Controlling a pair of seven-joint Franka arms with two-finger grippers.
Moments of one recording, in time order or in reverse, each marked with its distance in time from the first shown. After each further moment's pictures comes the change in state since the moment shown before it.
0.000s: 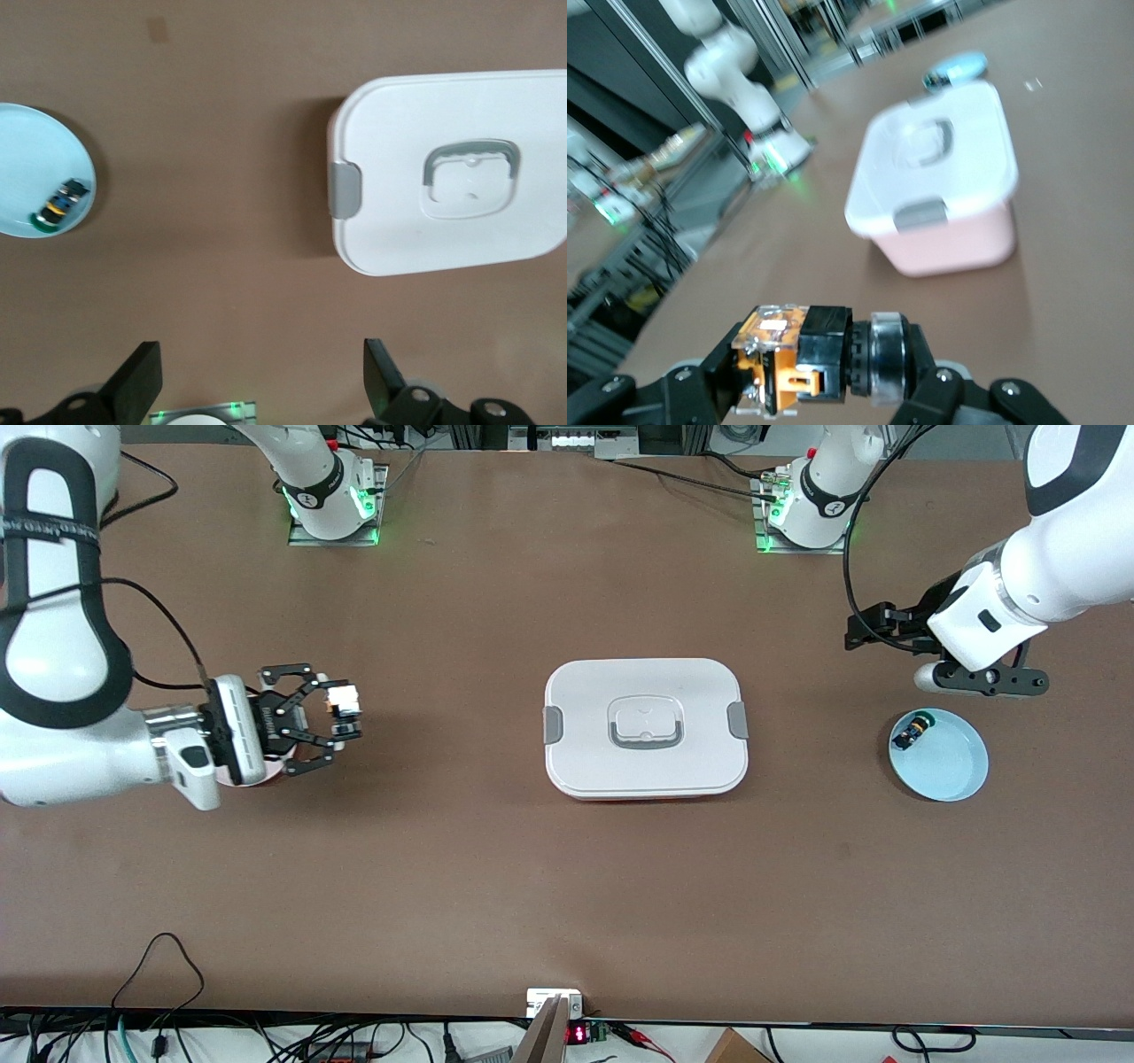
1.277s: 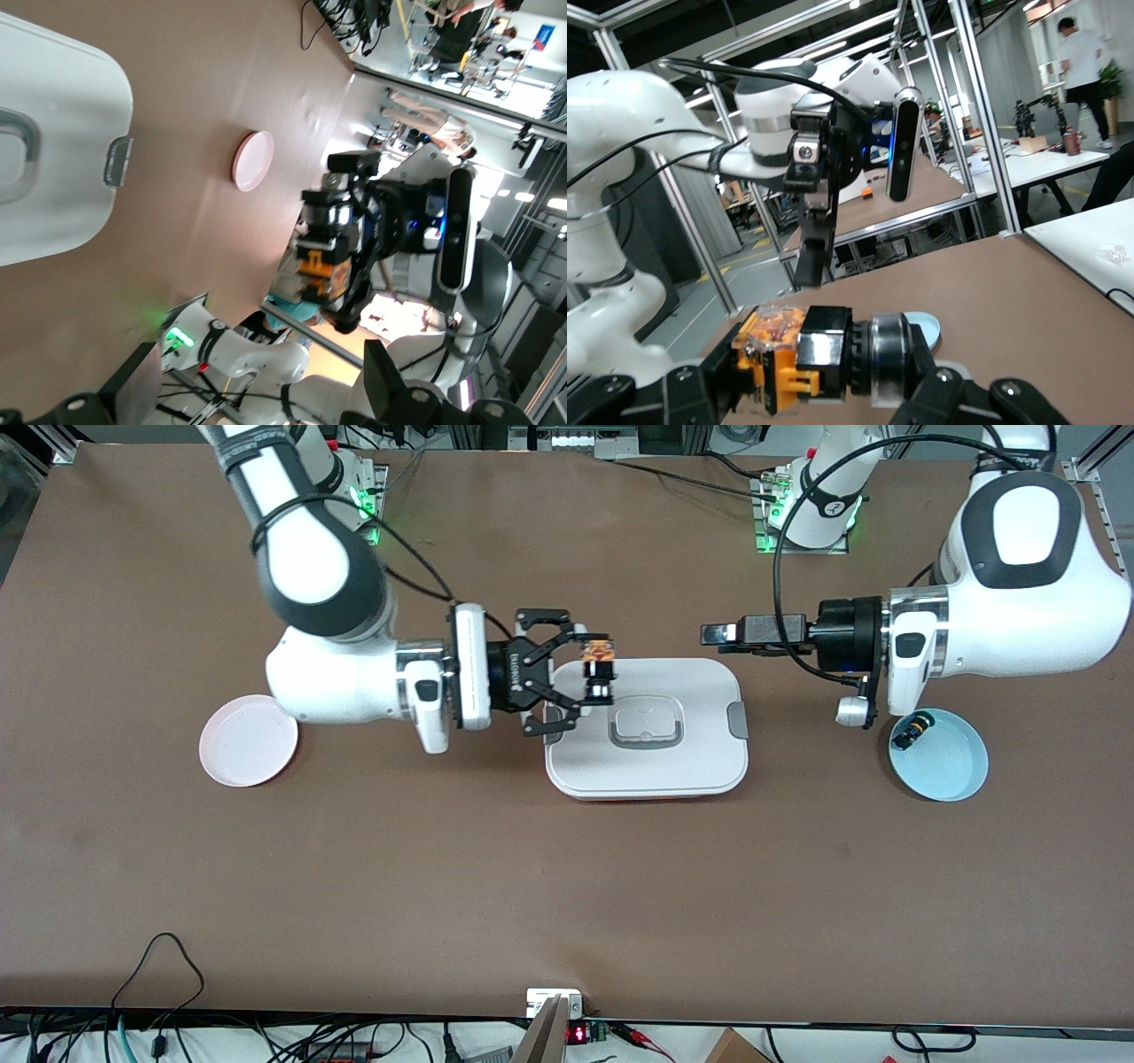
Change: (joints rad) left arm 0.001 0.060 -0.072 -0.155 -1.036 0.301 -0.003; right arm 0.497 -0.070 0.011 -0.043 0.689 0.669 0.017
